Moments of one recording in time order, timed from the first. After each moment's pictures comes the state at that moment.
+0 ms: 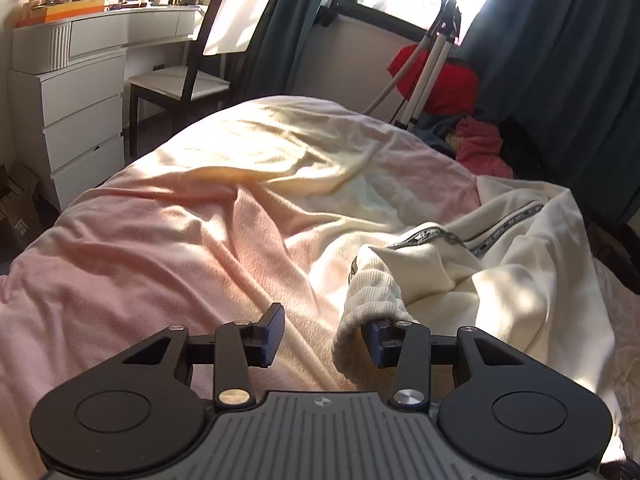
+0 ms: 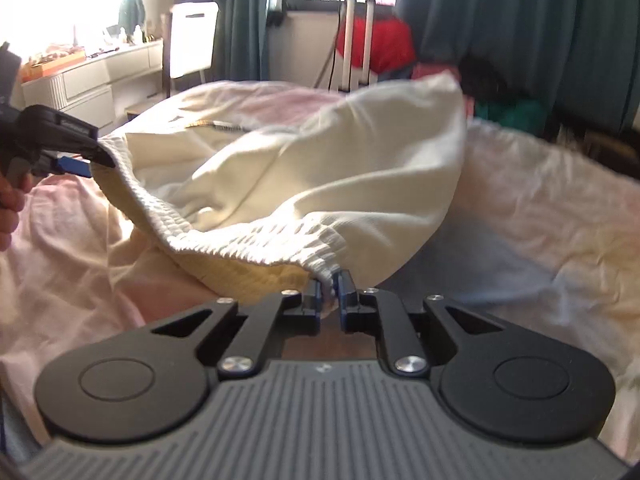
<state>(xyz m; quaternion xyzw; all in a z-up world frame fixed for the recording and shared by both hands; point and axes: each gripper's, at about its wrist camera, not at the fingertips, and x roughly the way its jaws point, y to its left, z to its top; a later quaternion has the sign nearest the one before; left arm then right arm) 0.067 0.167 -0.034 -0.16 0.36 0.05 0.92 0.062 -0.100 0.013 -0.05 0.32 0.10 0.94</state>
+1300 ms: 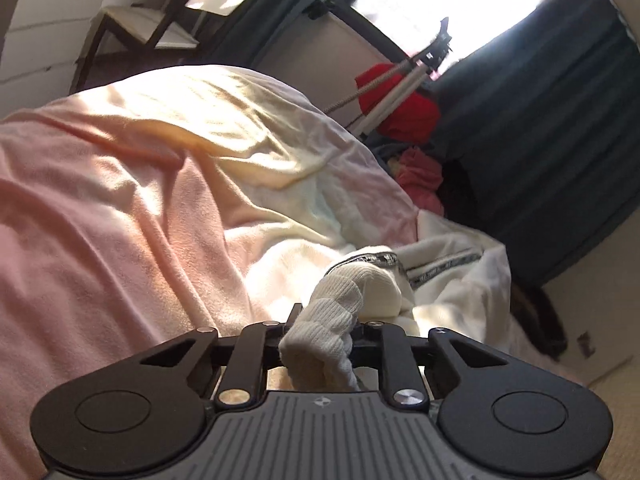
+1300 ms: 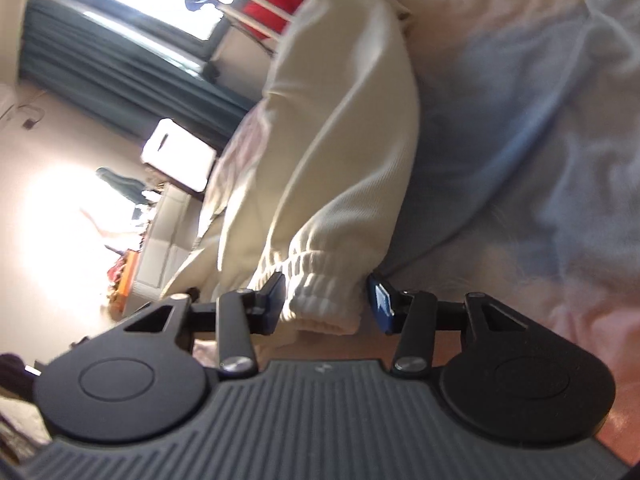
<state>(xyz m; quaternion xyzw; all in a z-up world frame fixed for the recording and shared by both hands) 0.098 0.217 -0.075 -0.37 0.32 -0.03 0.87 0.096 -0.169 -0.024 0.42 0.36 0.15 0.82</state>
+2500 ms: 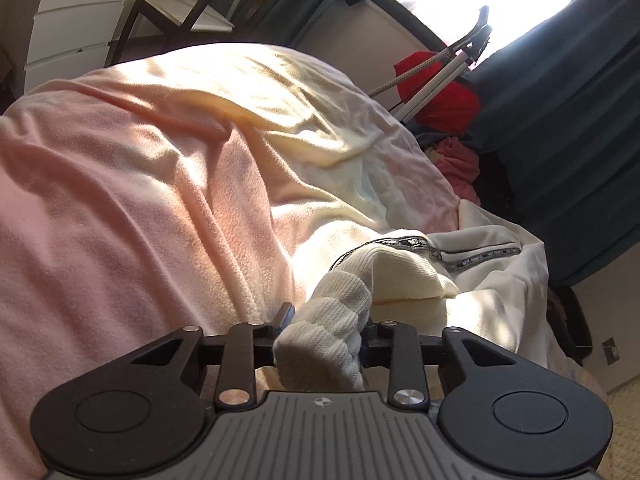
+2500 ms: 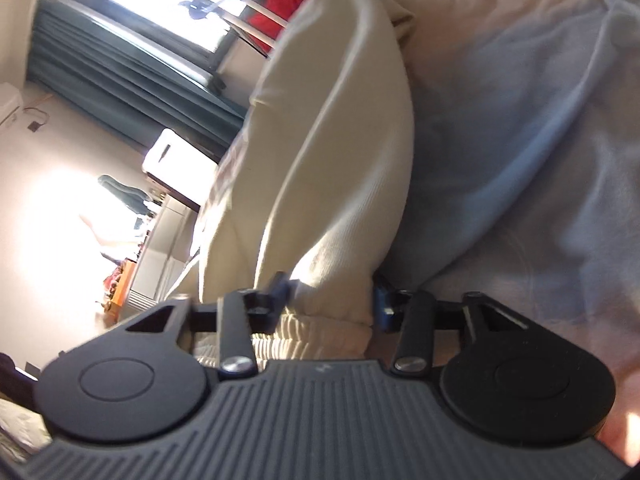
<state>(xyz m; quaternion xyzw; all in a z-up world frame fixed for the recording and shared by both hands) 0.099 0.206 -0.080 -0.33 0.34 0.01 0.88 0.117 -0.166 -0.063 0.41 0.33 0.14 0.84</state>
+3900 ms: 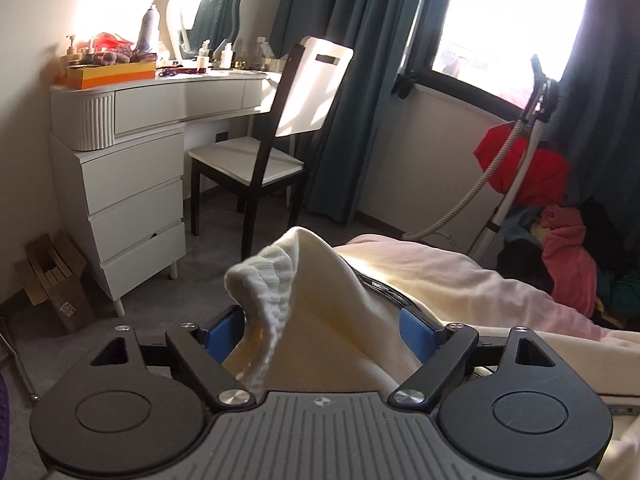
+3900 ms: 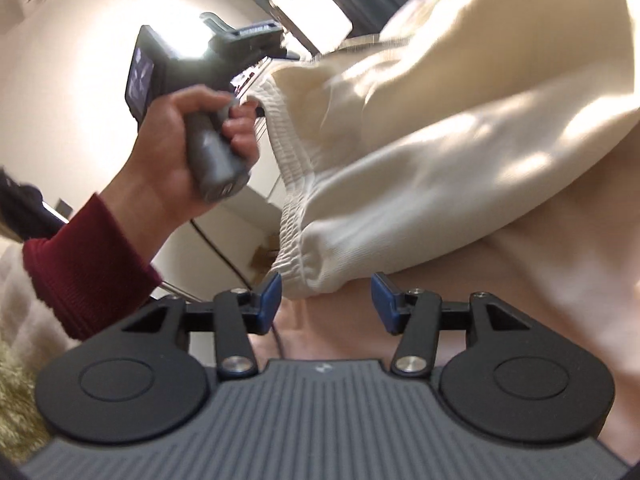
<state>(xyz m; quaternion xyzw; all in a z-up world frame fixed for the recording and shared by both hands) 0.201 0.310 0.035 -0.14 0.27 0.15 0.94 0.112 0.112 -0.002 0.27 0.38 0.33 0.82</state>
